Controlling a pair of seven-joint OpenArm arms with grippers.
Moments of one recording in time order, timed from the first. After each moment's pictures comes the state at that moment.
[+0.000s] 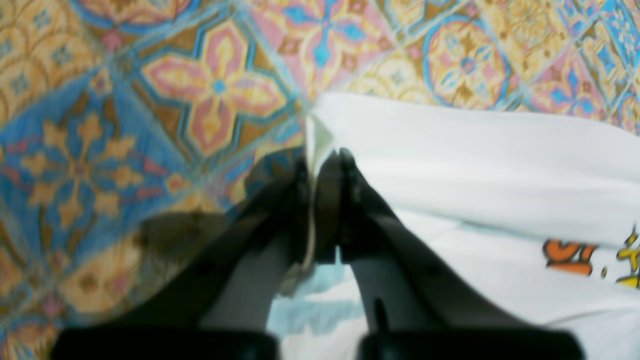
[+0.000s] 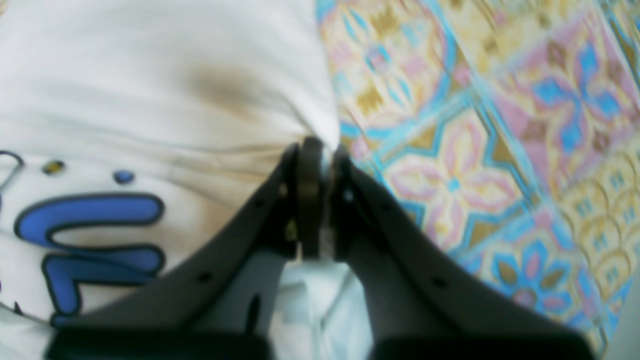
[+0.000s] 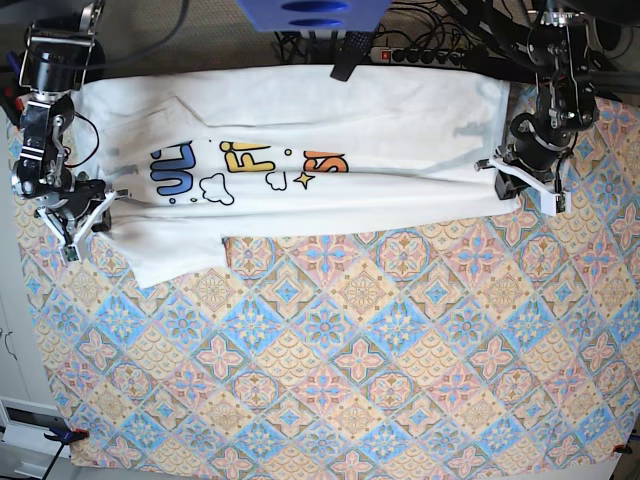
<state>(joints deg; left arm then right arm) 23.1 -19.0 -15.5 95.5 -36.6 -8.6 36.1 -2.7 26.5 16.2 71.6 16.1 28.1 -37.4</state>
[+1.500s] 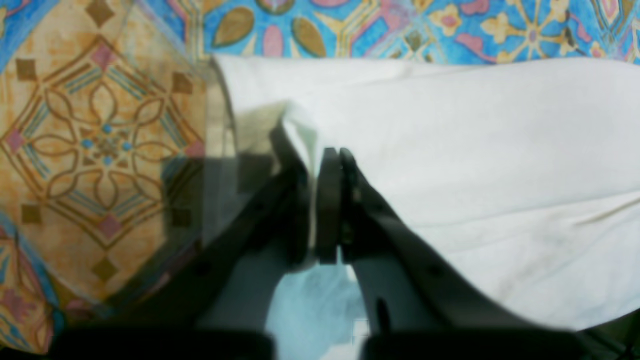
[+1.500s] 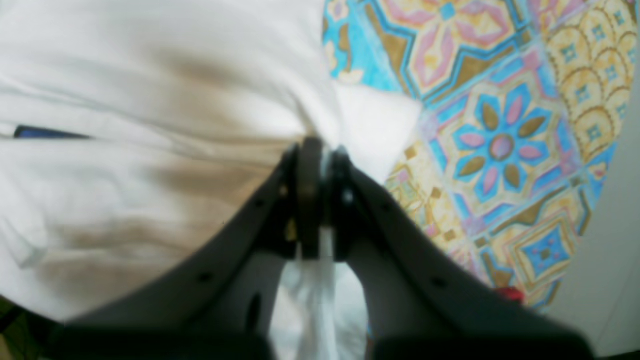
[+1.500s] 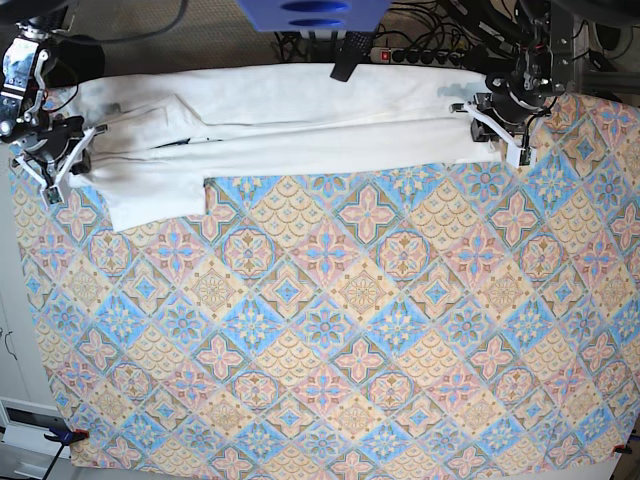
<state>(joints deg) 28.5 -19.2 -8.8 89.1 -30.2 -9.3 34.3 -19.5 26.6 26.6 84.1 16.2 36.0 -42.3</state>
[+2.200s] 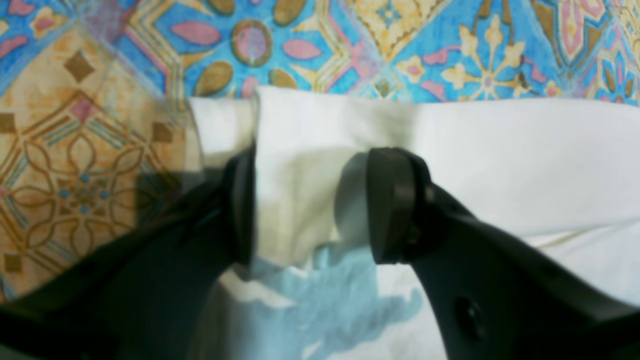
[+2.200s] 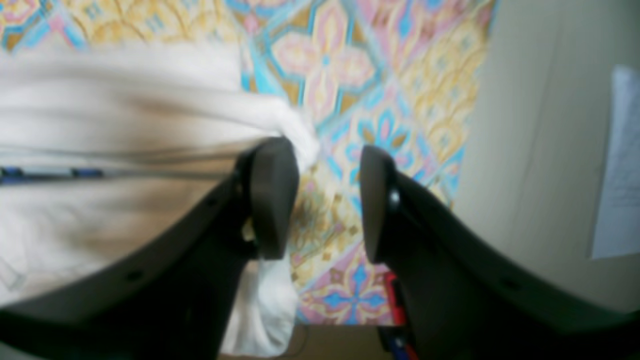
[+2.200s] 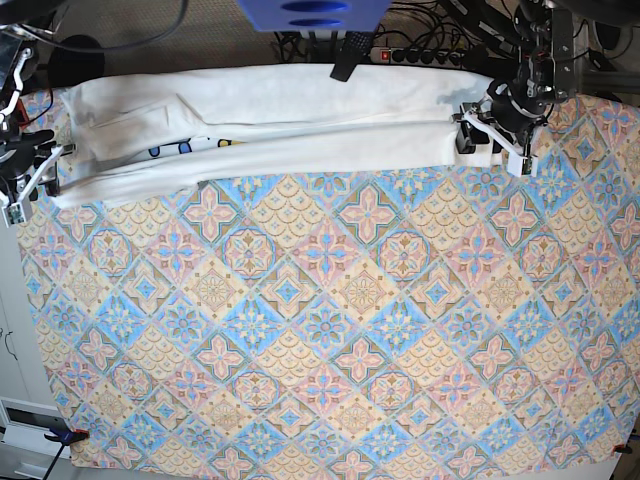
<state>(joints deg) 27.1 -18.9 -9.9 86.4 -32.3 -11.2 32.7 -19.2 26.6 36.3 94.8 16.3 36.1 -46.9</state>
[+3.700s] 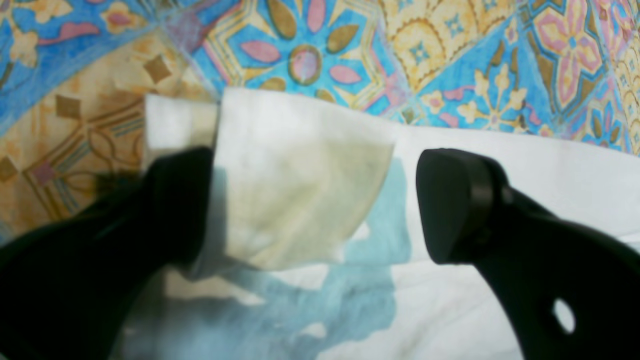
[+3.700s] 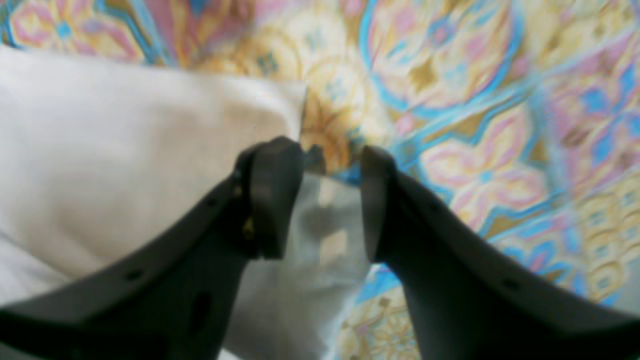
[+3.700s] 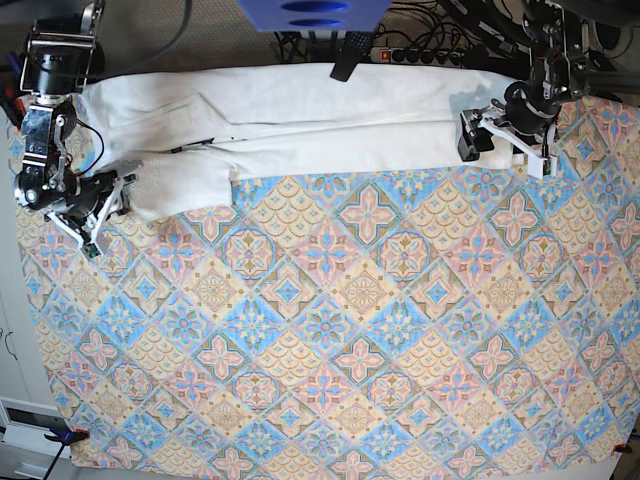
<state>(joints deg) 27.2 -18.9 -14.3 86.2 -38.1 -10.9 33.7 -0.8 26.4 12.8 73.5 15.9 35.8 -49.8</state>
